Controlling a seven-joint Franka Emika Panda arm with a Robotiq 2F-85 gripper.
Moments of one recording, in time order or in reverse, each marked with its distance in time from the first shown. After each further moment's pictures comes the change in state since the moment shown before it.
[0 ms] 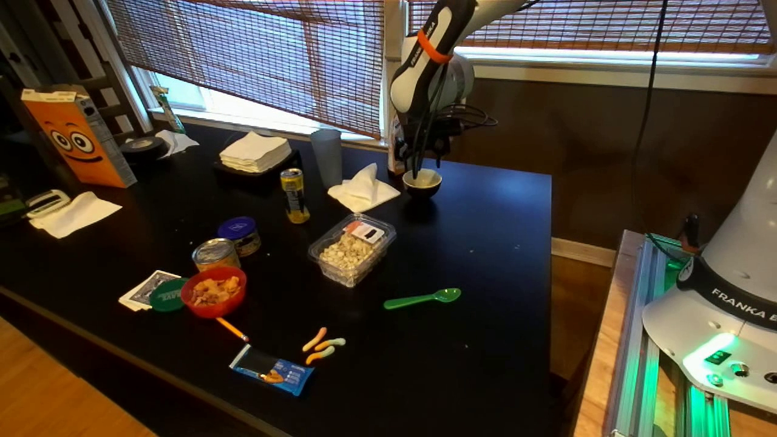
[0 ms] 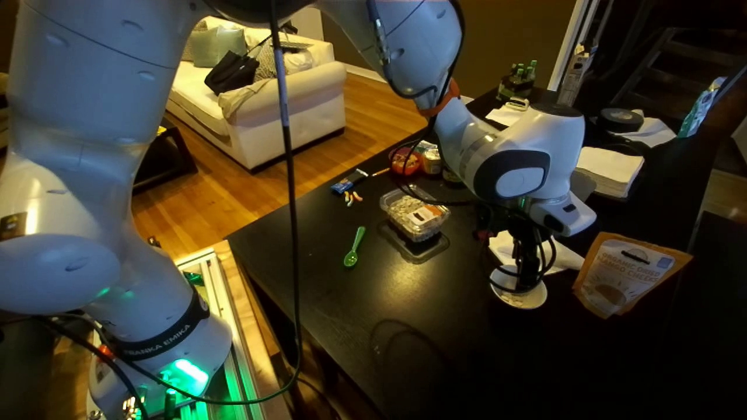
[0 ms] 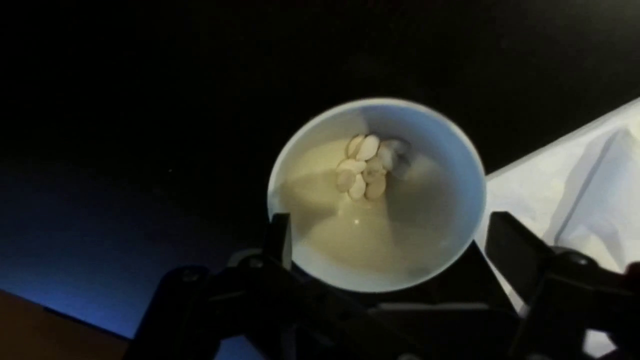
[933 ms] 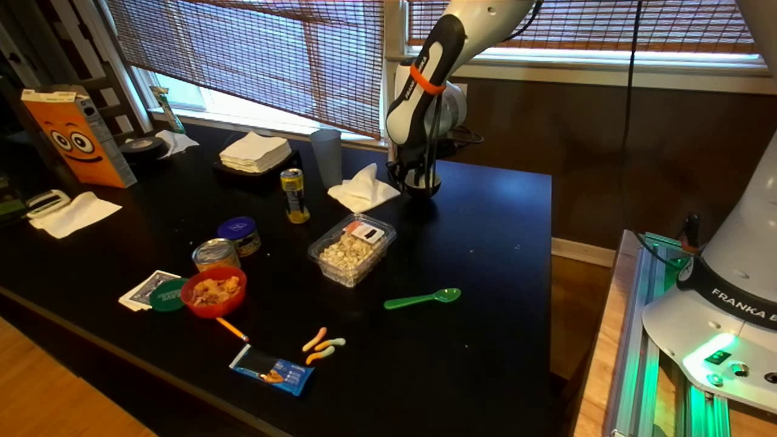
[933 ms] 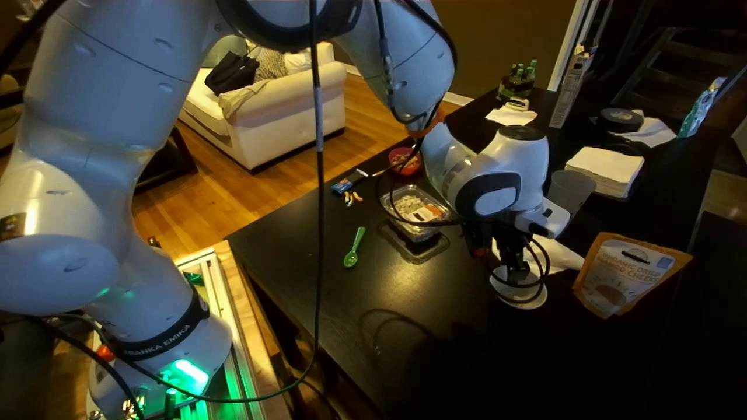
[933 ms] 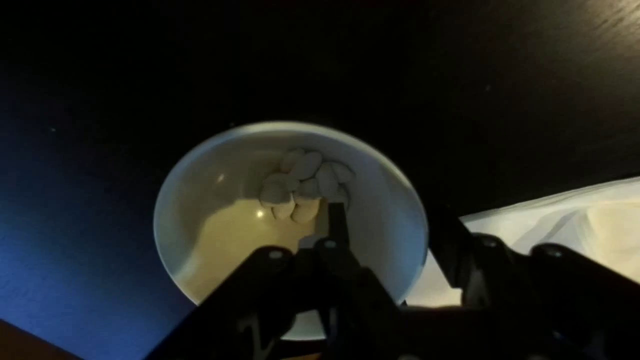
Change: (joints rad) arm -0.009 0.088 0.068 -0.010 -0.015 0.199 -0.199
